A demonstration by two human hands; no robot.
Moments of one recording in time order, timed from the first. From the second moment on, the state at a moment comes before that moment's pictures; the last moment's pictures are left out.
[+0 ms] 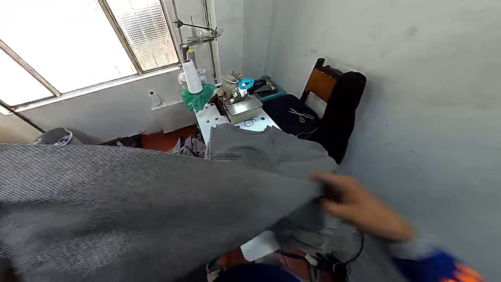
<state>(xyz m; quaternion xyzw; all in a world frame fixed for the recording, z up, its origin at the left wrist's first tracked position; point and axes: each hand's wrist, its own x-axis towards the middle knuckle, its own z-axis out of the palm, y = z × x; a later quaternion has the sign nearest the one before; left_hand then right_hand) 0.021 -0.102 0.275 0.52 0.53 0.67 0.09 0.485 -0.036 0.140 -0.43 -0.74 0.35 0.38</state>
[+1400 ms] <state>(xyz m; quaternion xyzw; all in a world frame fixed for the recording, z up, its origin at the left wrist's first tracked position) 0.030 -0.022 0.029 0.57 0.73 0.05 0.37 0.203 0.072 0.026 -0.47 -0.82 0.30 -0.08</state>
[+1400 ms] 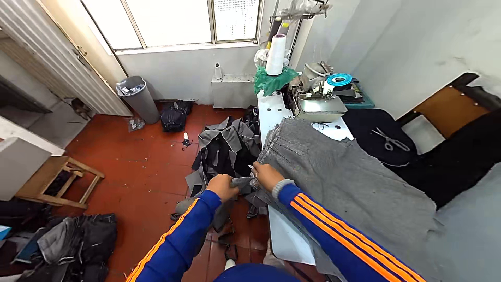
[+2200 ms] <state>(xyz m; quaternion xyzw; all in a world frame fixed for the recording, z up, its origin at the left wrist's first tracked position) 0.069 0.006 0.190 0.56 0.57 0.55 0.25 0.531 -0.017 0.249 -0.62 -0.75 0.08 0.20</state>
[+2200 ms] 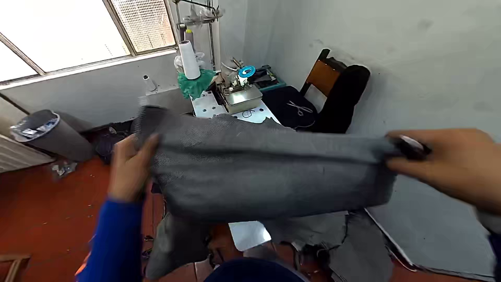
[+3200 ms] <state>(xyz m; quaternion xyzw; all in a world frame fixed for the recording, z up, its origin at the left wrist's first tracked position) 0.010 0.004 -0.069 0.60 0.69 0.02 0.41 0.218 0.070 0.053 -0.48 -0.83 0.23 -0.20</state>
